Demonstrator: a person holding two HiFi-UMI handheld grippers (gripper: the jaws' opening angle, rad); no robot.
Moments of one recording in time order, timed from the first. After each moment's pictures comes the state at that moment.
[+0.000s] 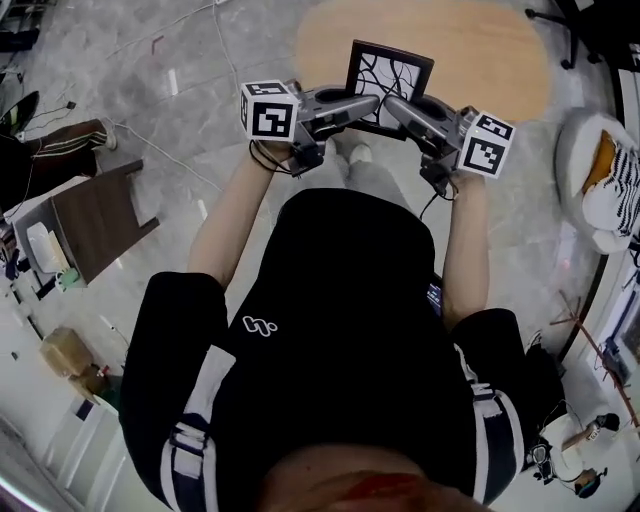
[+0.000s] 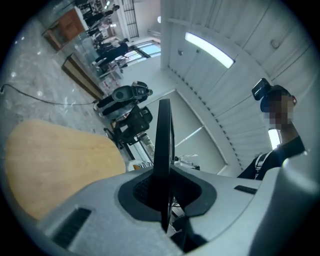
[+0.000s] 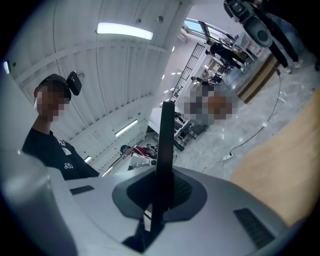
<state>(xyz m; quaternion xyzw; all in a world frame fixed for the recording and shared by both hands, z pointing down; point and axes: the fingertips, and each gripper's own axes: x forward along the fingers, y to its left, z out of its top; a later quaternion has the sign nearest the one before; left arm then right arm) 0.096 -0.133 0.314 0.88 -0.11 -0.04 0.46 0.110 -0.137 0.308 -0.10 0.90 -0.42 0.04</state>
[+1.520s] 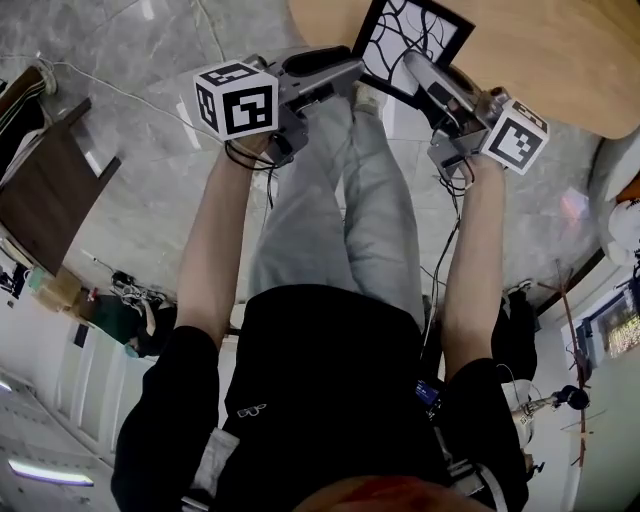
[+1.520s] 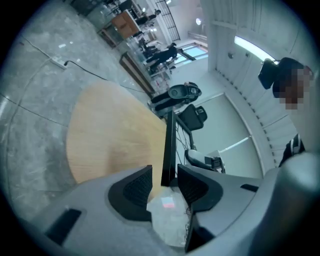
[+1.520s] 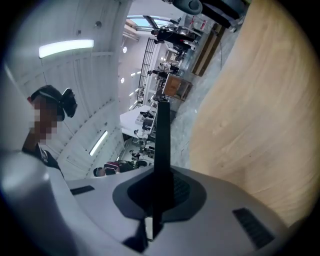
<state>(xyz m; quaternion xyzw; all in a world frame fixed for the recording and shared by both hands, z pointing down) -0.030 -0.183 0.679 0.76 -0.28 0.02 0.59 0.033 -0.217 0.655 -0.16 0.78 -0.60 0.01</state>
